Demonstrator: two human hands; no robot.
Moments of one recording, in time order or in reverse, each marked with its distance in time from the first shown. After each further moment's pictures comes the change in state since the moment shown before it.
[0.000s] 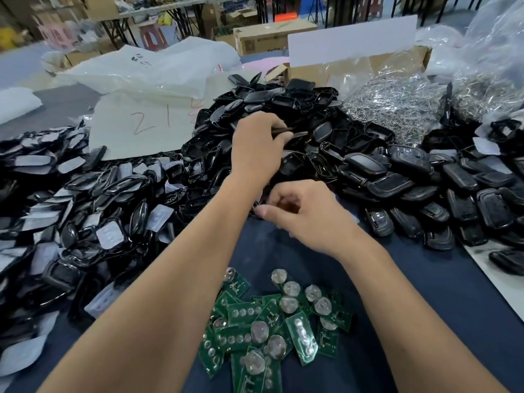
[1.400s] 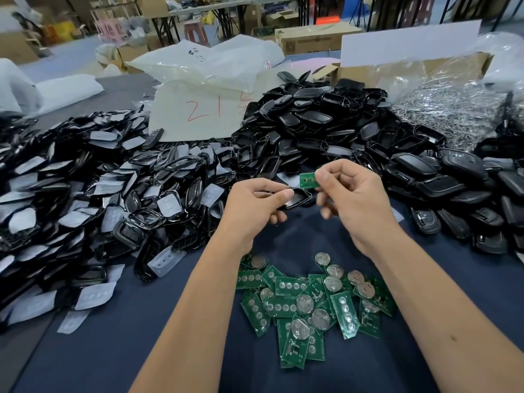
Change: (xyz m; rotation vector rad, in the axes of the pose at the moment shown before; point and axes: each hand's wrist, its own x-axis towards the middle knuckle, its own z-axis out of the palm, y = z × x) left_hand -0.130 -0.042 -0.072 -0.777 -0.165 -0.672; right_hand 0.001 0.000 0.026 0.548 0.225 0.051
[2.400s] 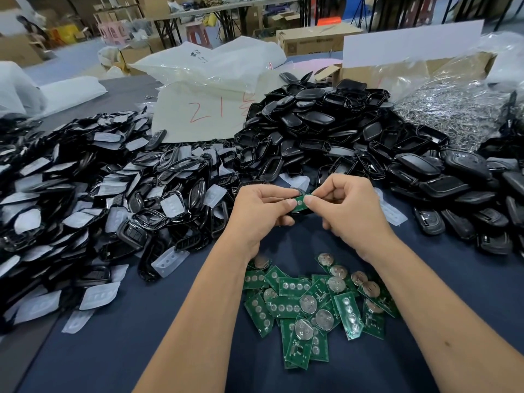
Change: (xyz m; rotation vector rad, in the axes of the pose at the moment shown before) left_hand -0.002 -0.006 0.004 -0.099 -0.065 -0.037; right_hand -0.007 0.003 0.005 -0.355 0.016 0.034
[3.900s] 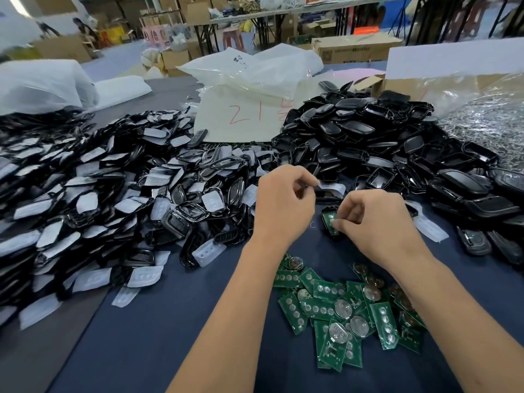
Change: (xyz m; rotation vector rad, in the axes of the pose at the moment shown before) left_hand -0.012 0.018 -0.010 0.653 0.355 0.612; right_hand -0.007 -0.023 0.009 -0.612 -0.075 -0.103
